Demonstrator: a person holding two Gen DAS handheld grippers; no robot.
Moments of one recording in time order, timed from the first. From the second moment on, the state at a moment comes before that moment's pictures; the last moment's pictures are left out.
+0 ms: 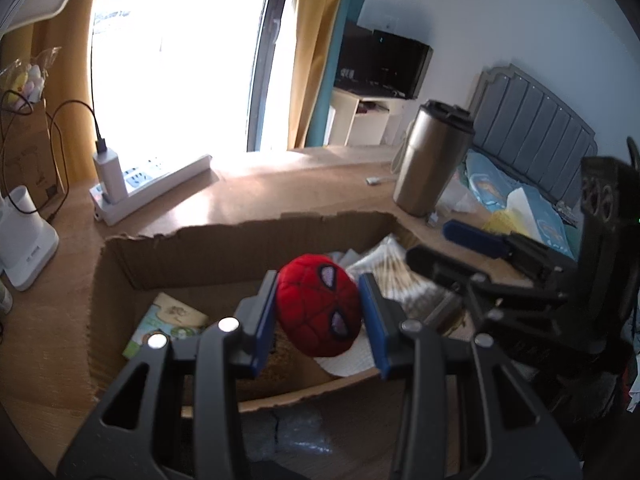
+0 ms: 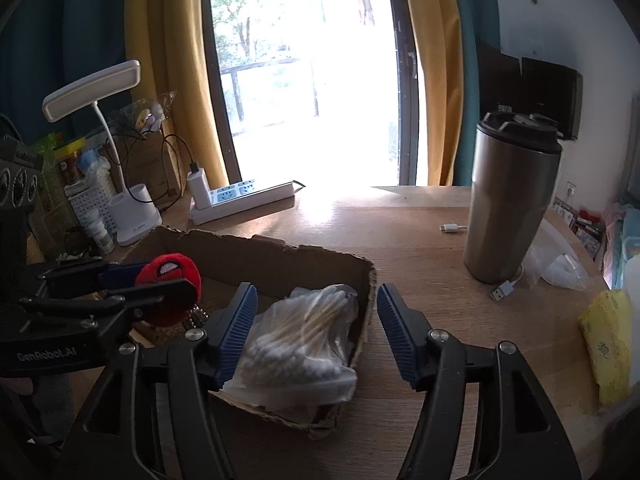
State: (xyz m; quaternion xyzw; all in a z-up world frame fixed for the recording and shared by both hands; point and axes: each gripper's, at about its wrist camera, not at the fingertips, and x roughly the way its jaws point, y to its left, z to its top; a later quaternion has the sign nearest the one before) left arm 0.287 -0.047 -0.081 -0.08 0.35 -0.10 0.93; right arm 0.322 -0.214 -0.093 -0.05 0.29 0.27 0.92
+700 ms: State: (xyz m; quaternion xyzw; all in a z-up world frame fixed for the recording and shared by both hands) left arm 0.292 -0.056 -0.096 -0.08 0.38 -0.10 0.92; right arm 0.325 -0.222 -0.112 -0.05 0.33 0.25 0.91
